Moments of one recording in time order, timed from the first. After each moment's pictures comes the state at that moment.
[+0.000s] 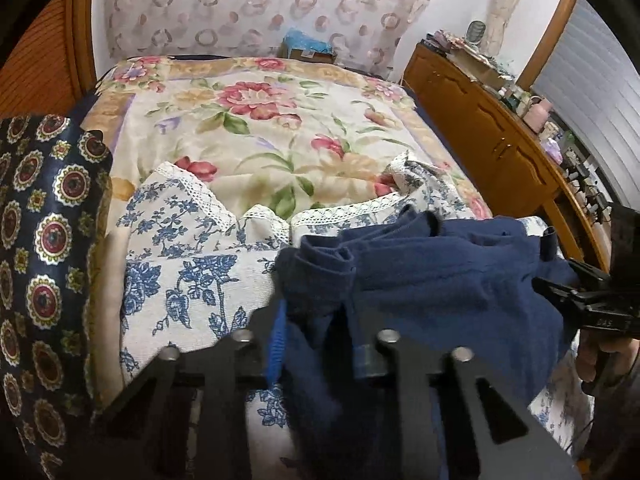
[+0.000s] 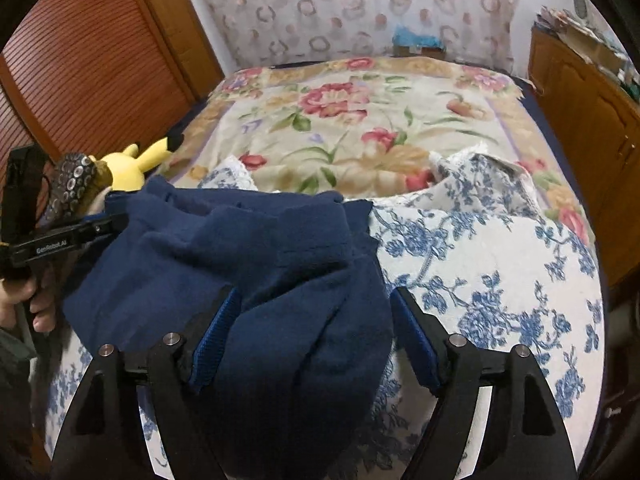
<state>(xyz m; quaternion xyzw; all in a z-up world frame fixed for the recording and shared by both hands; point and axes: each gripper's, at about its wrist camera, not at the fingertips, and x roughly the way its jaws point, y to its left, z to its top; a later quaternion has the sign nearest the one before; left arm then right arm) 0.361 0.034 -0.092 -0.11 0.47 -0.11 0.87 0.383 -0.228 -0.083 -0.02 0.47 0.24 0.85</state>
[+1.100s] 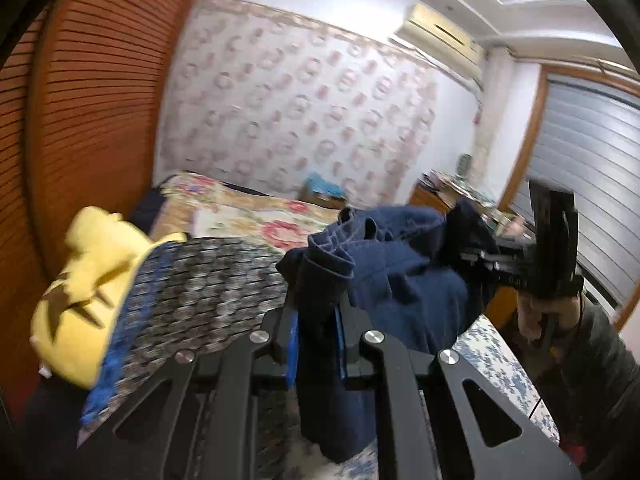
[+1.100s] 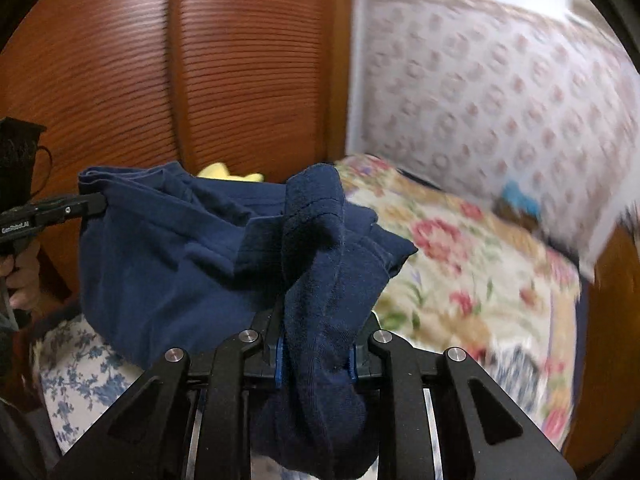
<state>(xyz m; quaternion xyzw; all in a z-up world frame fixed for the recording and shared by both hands) 0.140 0.161 0.056 -0.16 0.23 -0.05 0.96 0.305 -0.074 0.080 -0.19 0.27 0.42 0.85</state>
